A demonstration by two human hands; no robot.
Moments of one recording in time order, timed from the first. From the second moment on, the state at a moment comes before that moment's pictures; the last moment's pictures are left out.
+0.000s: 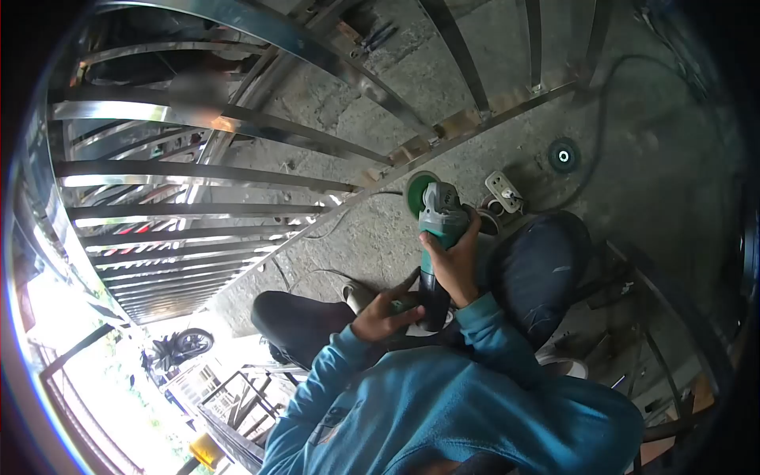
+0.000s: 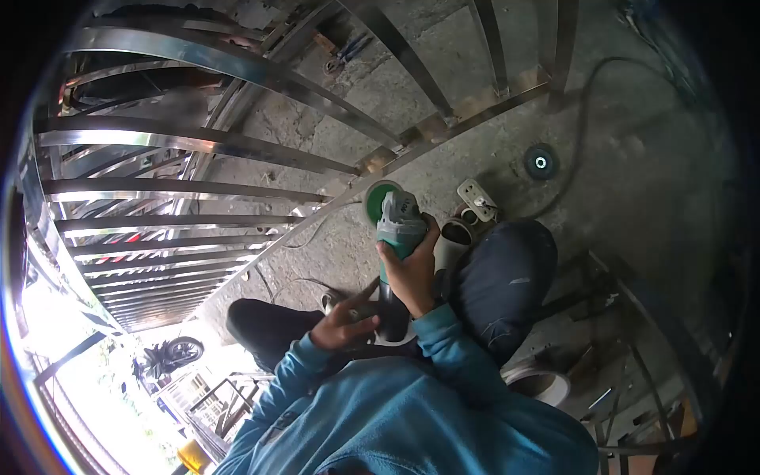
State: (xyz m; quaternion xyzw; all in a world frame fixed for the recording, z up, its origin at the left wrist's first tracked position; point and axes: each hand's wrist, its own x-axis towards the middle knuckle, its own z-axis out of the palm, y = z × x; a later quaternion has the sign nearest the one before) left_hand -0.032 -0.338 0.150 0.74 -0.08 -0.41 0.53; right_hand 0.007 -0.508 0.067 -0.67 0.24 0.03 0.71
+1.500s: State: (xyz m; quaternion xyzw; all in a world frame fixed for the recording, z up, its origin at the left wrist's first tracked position) left_hand 0.026 -0.392 0.166 0.64 0.04 -0.36 0.68; right_hand 0.168 -0.627 0.051 -0.55 0.31 0.43 0.65
